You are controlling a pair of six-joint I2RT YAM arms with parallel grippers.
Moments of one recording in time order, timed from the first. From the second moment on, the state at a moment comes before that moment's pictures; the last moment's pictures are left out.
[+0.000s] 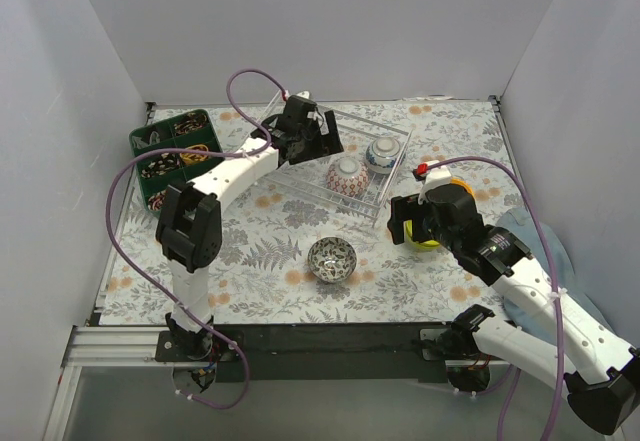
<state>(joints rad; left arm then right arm) -0.57 1.95 1.67 -0.42 -0.02 -0.64 0.66 0.82 0.82 -0.60 0.18 0.26</state>
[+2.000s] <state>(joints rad) -0.63 2.12 1.67 -0.39 0.26 -0.88 0.66 0.85 0.79 -0.60 0.12 0.26</state>
